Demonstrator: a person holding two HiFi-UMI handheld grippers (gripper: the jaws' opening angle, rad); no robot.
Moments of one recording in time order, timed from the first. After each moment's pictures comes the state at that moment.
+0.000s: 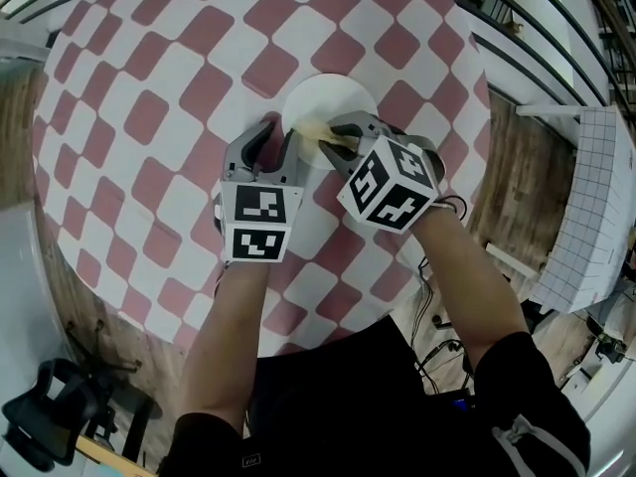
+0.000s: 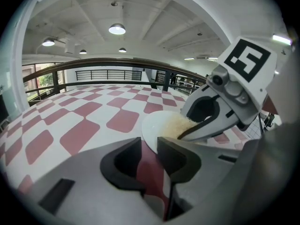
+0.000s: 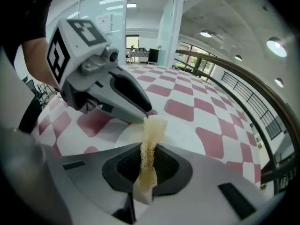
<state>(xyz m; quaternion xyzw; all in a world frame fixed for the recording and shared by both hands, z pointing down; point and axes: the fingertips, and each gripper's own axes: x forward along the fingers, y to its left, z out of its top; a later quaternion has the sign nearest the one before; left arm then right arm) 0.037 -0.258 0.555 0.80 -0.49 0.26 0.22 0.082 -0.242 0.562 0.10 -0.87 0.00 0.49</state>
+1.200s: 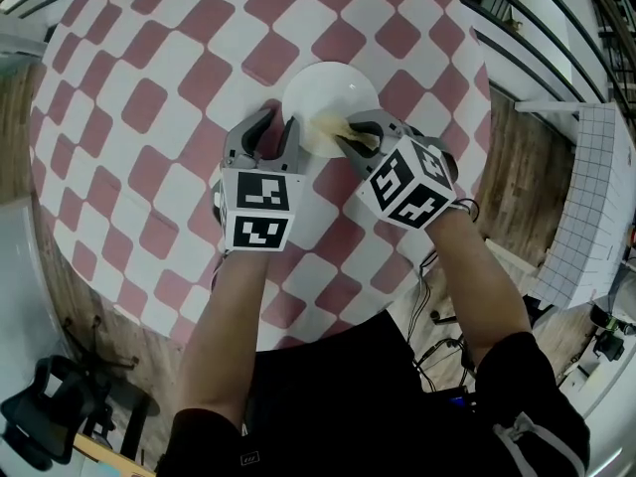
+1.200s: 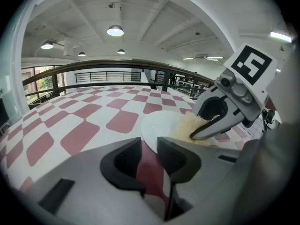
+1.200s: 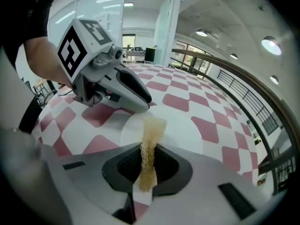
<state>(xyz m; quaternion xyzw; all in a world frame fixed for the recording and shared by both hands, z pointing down) 0.037 -0.259 0.555 0.80 -0.49 0.26 0.21 0.110 -0.231 0.565 0.12 -0.86 0.00 0.50</state>
